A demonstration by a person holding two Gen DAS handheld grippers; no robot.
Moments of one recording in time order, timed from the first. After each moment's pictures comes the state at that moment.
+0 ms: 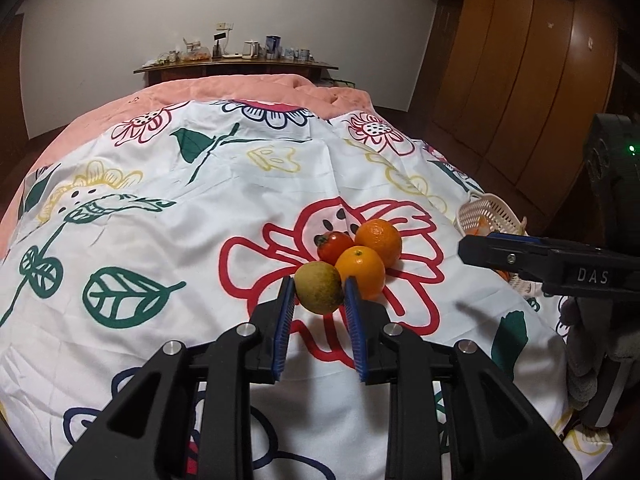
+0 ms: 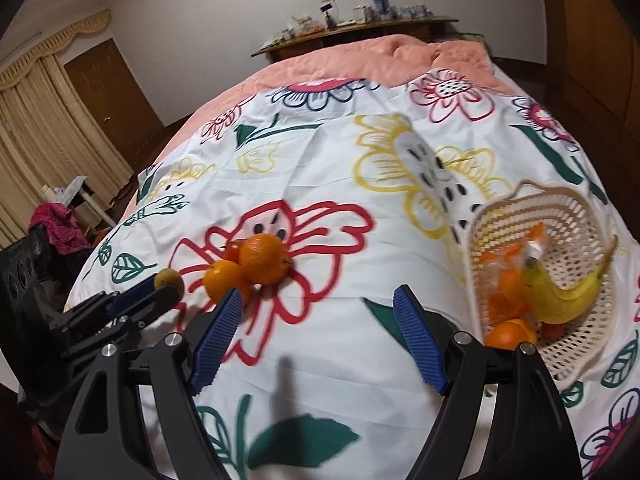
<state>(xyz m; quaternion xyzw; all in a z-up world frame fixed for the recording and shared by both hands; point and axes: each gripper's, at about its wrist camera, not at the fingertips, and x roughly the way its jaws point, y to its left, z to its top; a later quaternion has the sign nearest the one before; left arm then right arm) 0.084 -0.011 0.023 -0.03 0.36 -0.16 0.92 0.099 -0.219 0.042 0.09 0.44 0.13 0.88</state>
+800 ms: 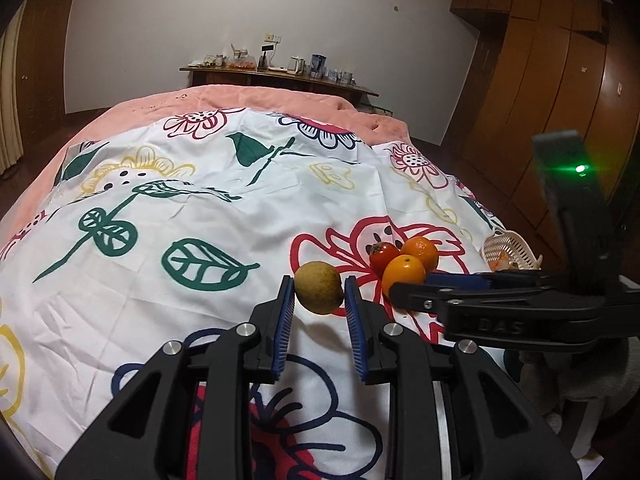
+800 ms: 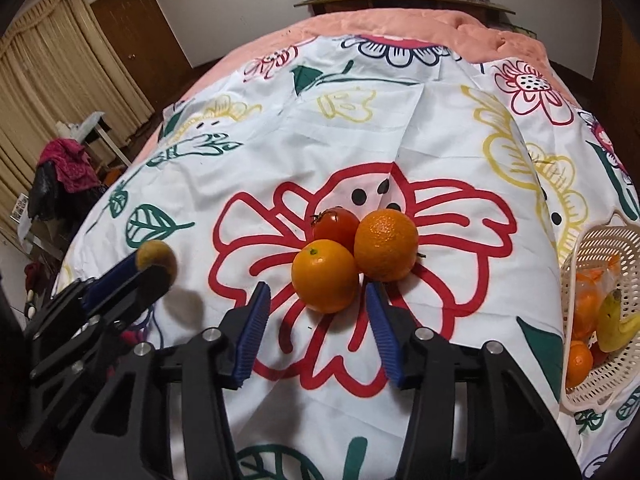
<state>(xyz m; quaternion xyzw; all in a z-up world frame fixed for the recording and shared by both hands) 0.056 0.036 0.030 -0.09 0.33 -0.10 0.93 0.120 -0.127 0.020 0.02 0.51 0.18 0.84</state>
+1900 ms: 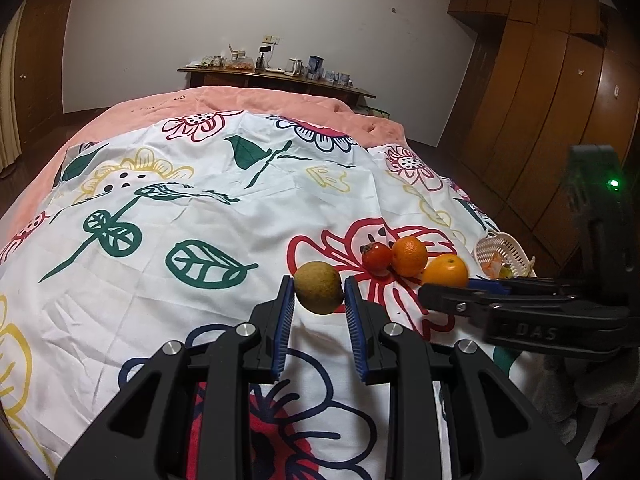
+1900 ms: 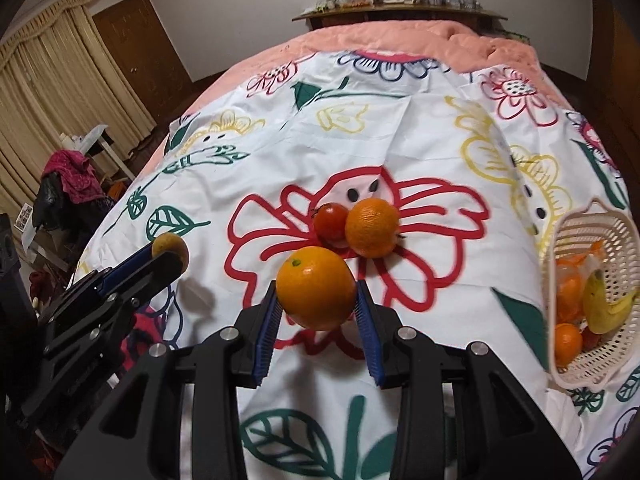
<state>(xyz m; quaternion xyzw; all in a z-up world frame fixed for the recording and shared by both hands) 0.049 0.034 0.037 -0.09 0.33 -0.10 0.93 0.093 -0.147 0.042 0.03 0.48 0.18 0.86</state>
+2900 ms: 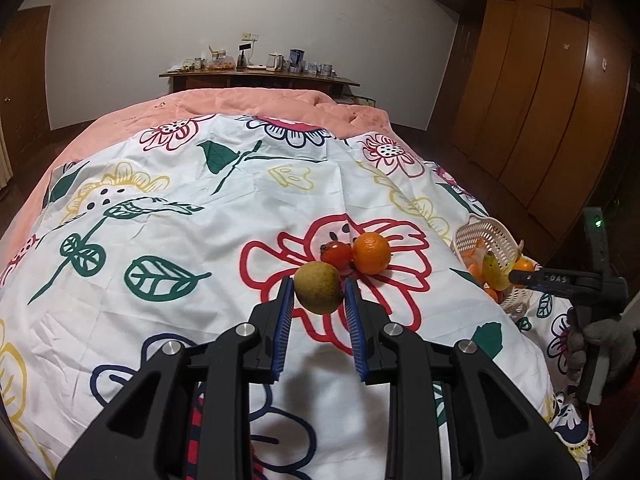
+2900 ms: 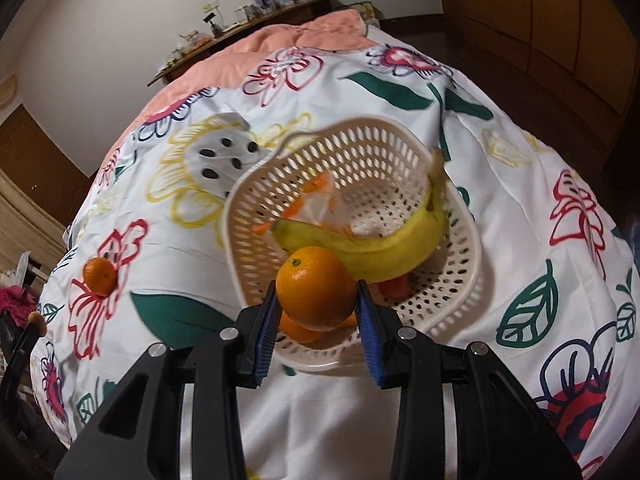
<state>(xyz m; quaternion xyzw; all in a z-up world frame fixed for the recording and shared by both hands) 0.053 -0.007 0.050 -0.05 0.34 -0.12 0.93 0.080 -0.376 0.003 0.17 0.47 -0.04 0.86</state>
